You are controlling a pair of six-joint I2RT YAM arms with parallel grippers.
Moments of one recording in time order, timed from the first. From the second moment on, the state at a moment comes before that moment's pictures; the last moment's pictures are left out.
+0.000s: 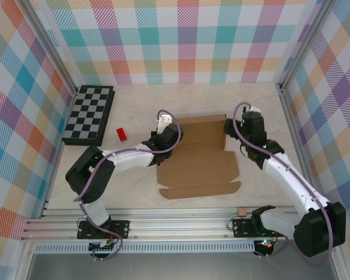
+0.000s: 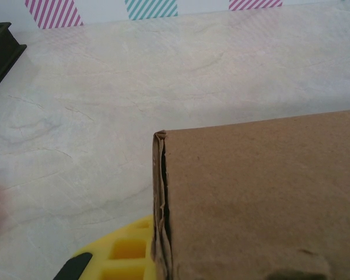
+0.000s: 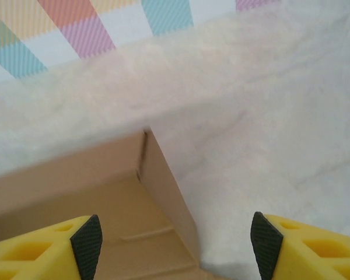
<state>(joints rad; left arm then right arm) -0.78 1.75 1.04 0.03 -0.75 -0.40 0.33 1.14 0.93 -0.35 0.19 0.42</state>
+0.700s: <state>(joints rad) -0.78 1.70 0.86 0.31 -0.77 -0.28 0.23 1.45 1.14 -0.50 -0.16 0.44</state>
